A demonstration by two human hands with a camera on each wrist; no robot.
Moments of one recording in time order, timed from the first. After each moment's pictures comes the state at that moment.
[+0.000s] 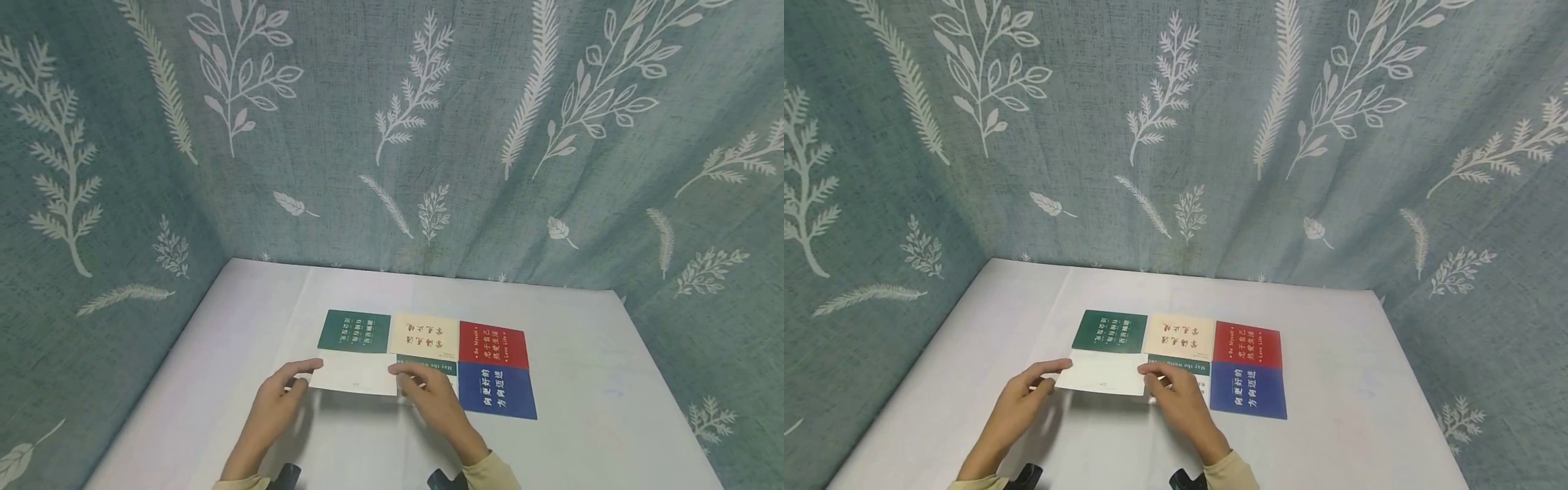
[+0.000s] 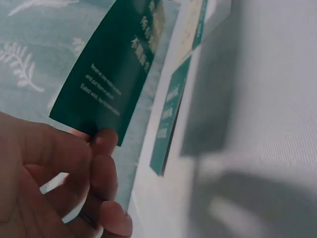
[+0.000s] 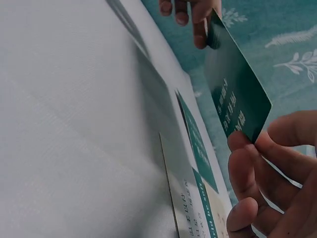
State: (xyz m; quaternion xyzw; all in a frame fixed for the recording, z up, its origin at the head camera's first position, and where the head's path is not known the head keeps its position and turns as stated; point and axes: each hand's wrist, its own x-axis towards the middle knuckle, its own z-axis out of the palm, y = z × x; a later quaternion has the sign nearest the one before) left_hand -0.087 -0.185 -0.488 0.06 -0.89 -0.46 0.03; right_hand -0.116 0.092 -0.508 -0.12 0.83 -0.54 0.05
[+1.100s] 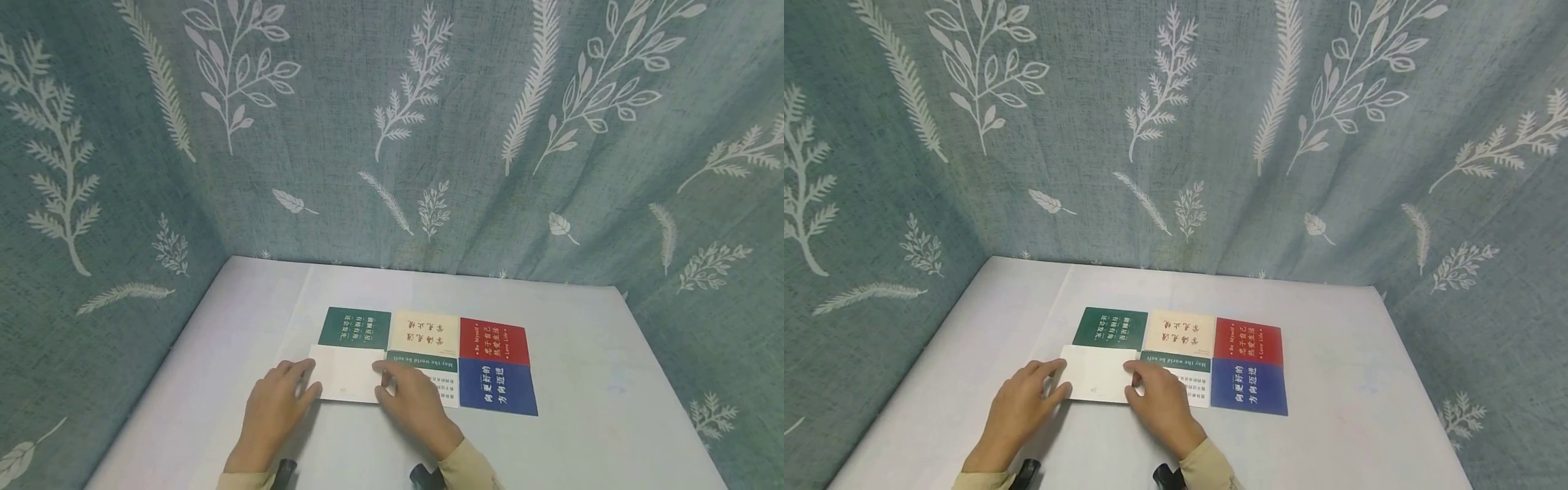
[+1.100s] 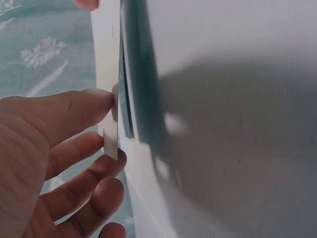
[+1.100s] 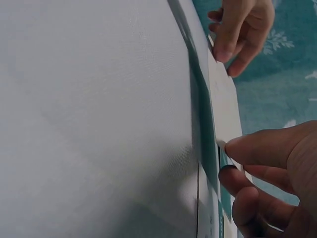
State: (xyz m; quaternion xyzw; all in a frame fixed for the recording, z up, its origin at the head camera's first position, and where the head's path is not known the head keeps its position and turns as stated) left_hand -0.089 -0.187 -0.509 -0.05 -0.97 -0.17 0.19; right_hand -0.119 0.057 -0.517 -0.17 0.92 -0.34 -0.02
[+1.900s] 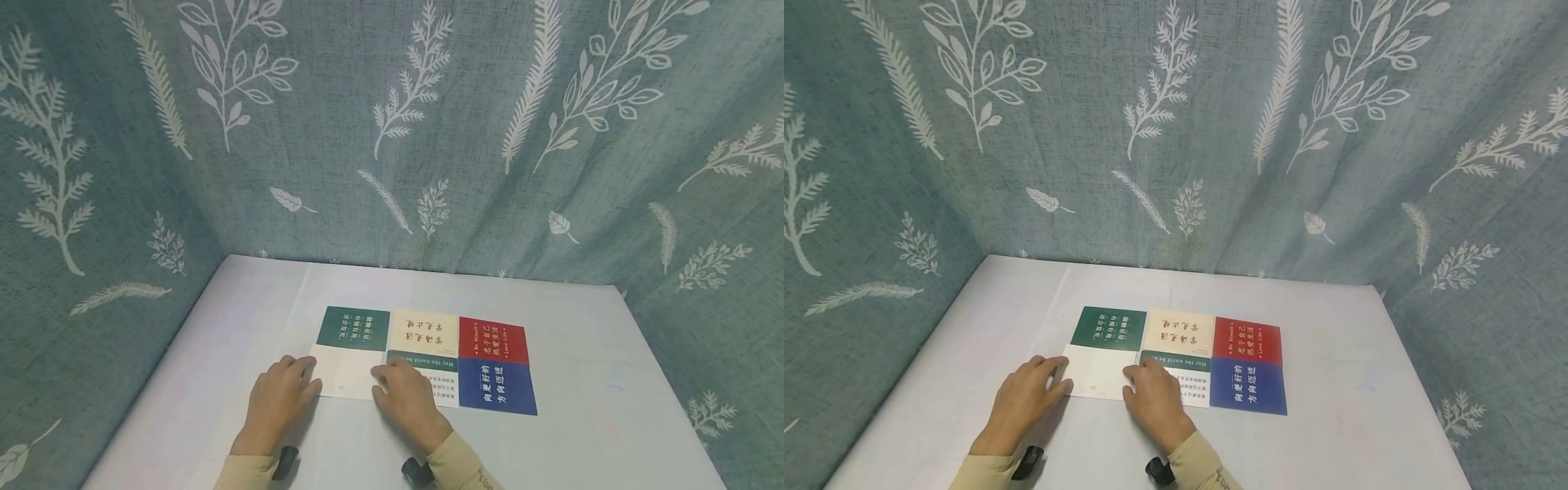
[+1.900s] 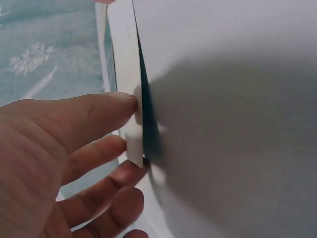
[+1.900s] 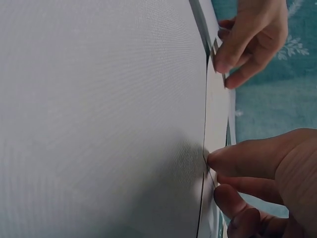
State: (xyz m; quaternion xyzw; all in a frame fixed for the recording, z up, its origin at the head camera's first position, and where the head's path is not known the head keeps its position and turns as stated) left_hand -0.106 -0.185 -0.513 -0.04 -0.98 -0.14 0.14; right_hand -0.123 0.043 -0.521 -0.16 0.96 -0.23 -0.03
